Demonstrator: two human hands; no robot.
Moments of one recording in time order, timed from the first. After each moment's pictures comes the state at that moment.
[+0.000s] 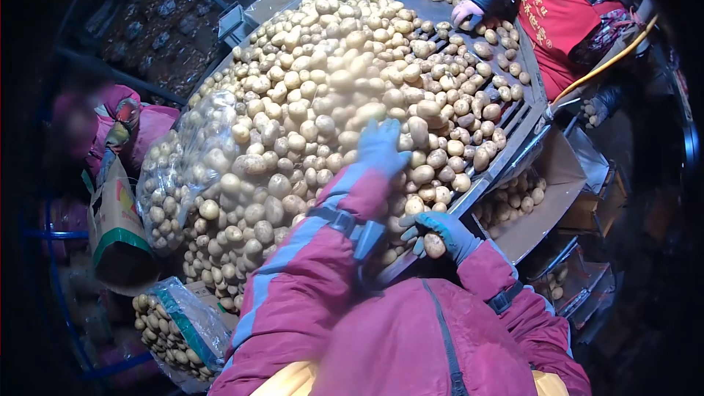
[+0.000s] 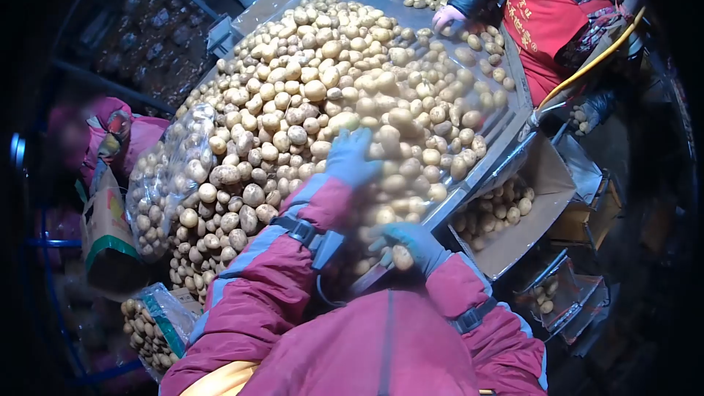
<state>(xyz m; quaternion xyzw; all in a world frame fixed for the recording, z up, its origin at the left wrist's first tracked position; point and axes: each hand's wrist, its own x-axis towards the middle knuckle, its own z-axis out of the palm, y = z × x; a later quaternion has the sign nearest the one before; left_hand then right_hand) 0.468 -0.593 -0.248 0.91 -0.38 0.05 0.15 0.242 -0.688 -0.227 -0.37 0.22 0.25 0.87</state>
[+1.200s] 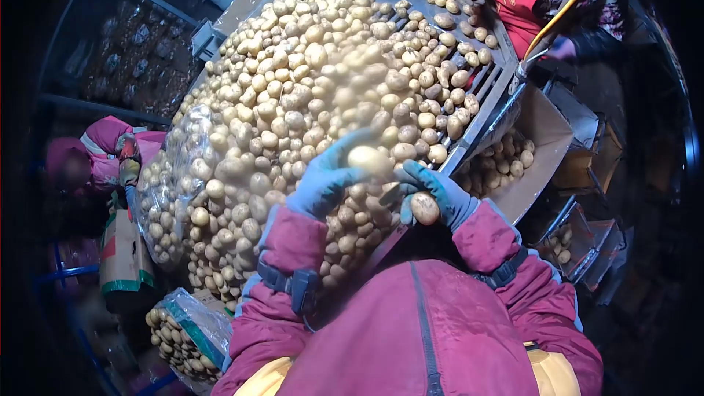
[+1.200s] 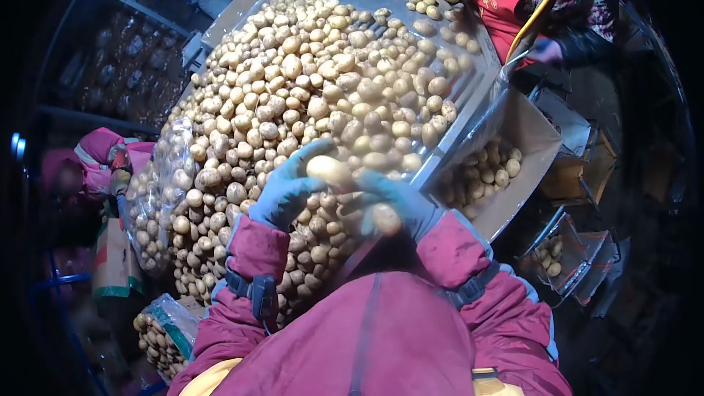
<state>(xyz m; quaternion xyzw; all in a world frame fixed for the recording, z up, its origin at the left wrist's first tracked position) 0.406 -0.535 -0.110 0.54 -0.16 -0.50 0.66 0.244 -0.712 -0.145 -0.25 0.20 0.18 0.93</state>
